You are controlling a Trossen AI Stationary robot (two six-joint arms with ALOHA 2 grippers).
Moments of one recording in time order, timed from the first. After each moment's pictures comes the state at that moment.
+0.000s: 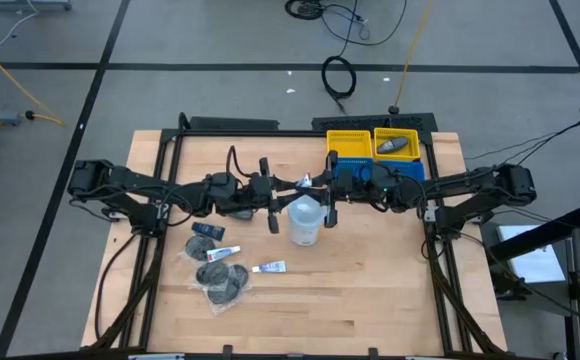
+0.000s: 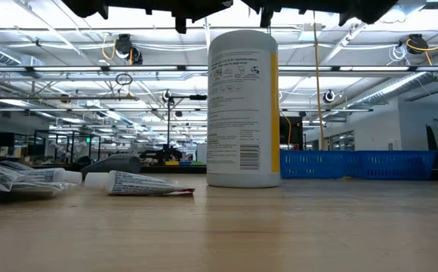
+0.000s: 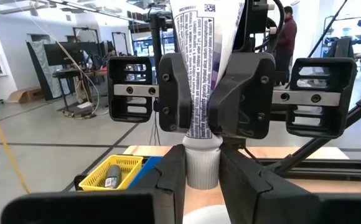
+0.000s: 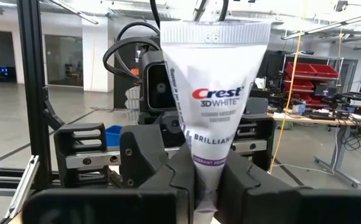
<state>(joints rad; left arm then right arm) -0.03 1.45 0.87 0.68 -0.18 0.11 -0.04 1.38 0.83 0.74 -0.03 -0.07</state>
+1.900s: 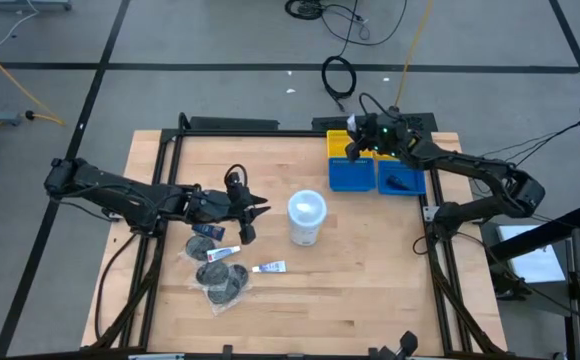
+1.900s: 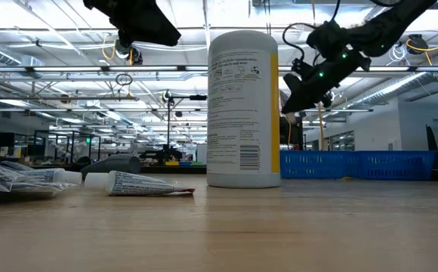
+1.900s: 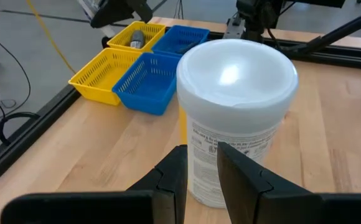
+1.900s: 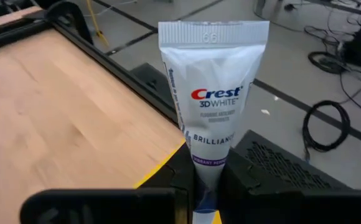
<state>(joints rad) -0.17 1.21 0.87 -0.14 -0.43 -0.21 -0.74 1.30 0.73 0.11 0.03 0.05</state>
